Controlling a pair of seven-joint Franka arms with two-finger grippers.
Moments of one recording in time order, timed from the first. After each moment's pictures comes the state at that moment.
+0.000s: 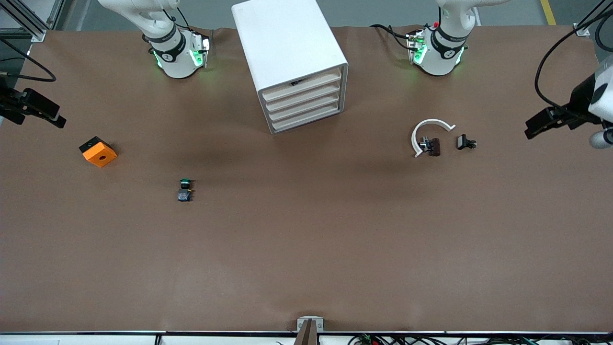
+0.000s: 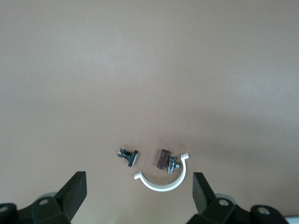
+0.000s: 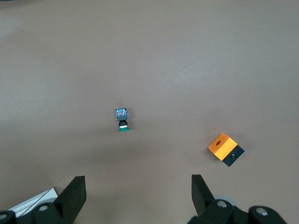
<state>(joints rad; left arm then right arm) 0.08 -0.03 -0.13 -1.61 0.04 1.57 -0.25 -0.02 -0.04 -0.03 -1.55 0.04 1.54 0.08</state>
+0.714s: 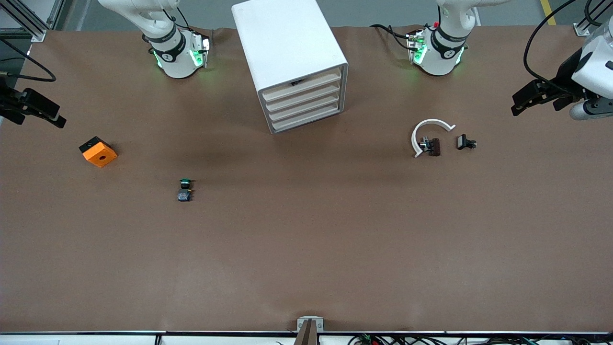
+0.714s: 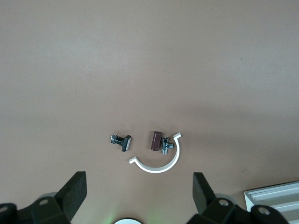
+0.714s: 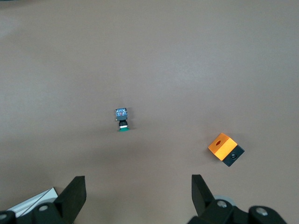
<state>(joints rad) 0.07 -0.12 -0.13 -1.70 -0.01 1.55 -0.18 -0.02 -0.04 -0.03 -1.55 0.04 1.54 0.08</state>
